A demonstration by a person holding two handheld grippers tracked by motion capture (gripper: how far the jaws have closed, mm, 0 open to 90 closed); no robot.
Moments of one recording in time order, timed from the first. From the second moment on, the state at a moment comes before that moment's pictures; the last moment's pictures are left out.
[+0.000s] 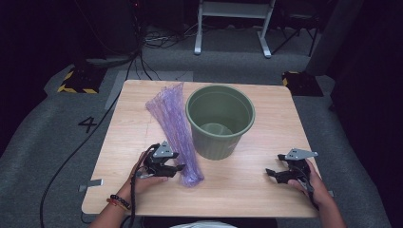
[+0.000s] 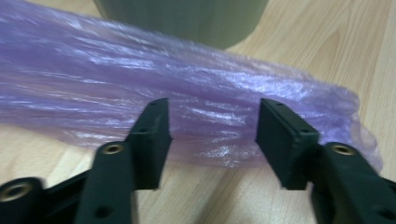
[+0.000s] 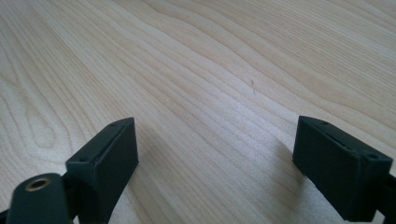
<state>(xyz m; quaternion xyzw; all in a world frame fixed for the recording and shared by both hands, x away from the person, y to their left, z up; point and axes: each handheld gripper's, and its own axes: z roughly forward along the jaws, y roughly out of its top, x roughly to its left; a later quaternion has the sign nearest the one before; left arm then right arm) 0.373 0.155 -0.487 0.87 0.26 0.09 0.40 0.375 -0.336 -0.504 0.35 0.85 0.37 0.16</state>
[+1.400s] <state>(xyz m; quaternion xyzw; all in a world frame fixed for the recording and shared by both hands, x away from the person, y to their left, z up) 0.367 0.170 -0.468 0.84 0.29 0.15 0.43 0.375 -0.336 -0.504 0.35 0.85 0.37 0.16</state>
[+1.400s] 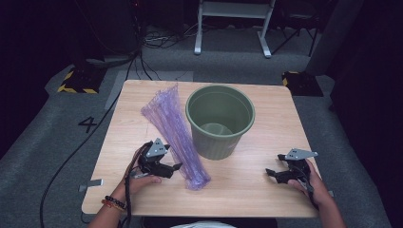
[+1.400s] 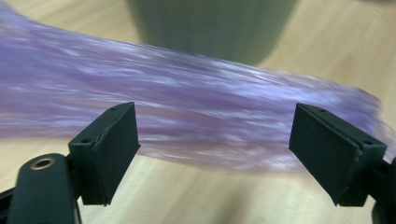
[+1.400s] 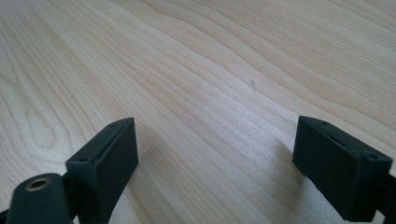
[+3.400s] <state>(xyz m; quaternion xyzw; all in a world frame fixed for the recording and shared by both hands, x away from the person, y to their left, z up) 0.459 0.161 -0.491 0.83 0.41 0.16 0.35 0.375 -0.336 -0.504 0.35 0.85 0.37 0.16</state>
